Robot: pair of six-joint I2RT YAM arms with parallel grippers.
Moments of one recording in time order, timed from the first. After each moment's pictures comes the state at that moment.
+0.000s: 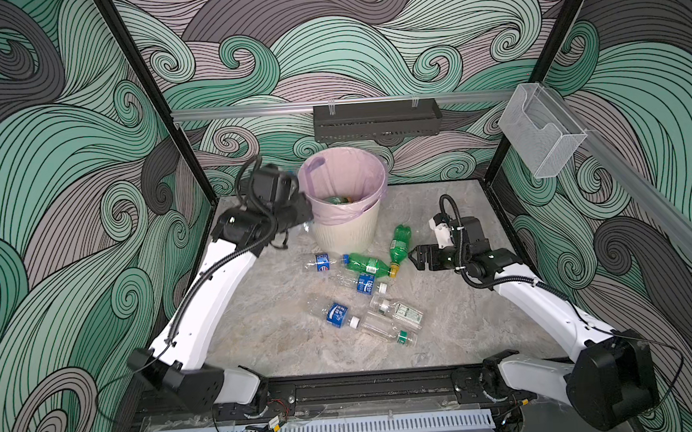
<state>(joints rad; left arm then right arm) -0.44 1.53 1.90 -0.94 -0.12 -0.55 0.29 1.20 0.86 -0.48 -0.21 0.23</state>
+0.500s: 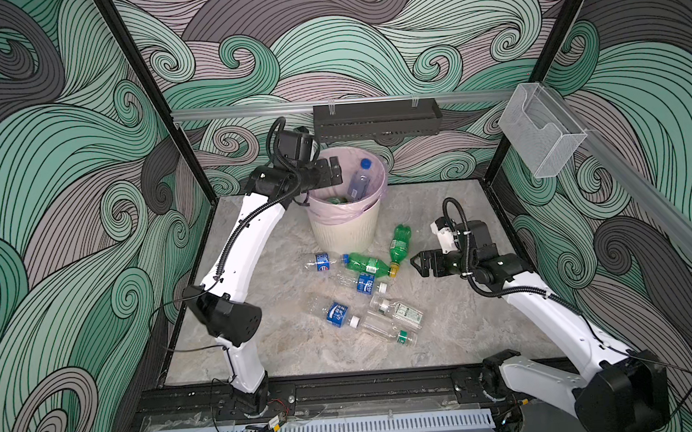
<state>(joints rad) -0.43 1.70 1.97 -0.89 -0.04 -0.41 0.29 1.10 0.84 -0.56 -0.24 0.18</state>
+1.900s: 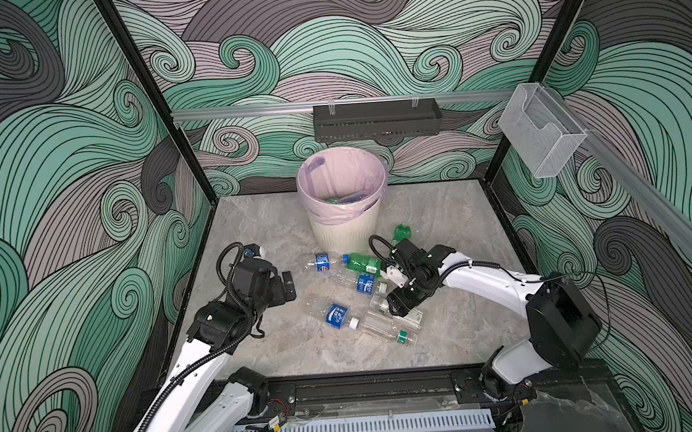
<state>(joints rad) -0.43 0.77 0.87 -0.90 -0.26 -0.48 0.68 1.55 1.00 -0.88 -0.19 0.05</state>
